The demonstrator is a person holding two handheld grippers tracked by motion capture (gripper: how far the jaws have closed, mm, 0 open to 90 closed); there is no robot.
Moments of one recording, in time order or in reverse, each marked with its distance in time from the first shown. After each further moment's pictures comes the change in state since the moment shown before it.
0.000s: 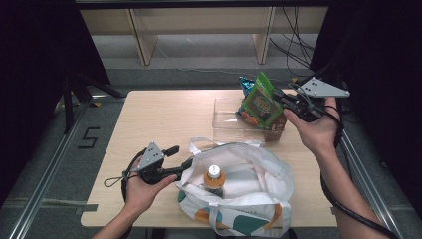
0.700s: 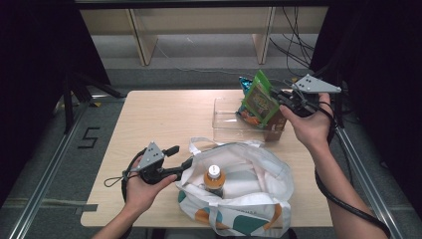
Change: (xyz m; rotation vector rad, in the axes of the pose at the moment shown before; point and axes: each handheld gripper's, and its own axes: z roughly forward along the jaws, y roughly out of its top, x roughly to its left) left arm 0.000 0.000 0.000 -0.001 -0.001 -0.001; right arm -0.007 -0.003 0.020 0.007 -0.028 -0.012
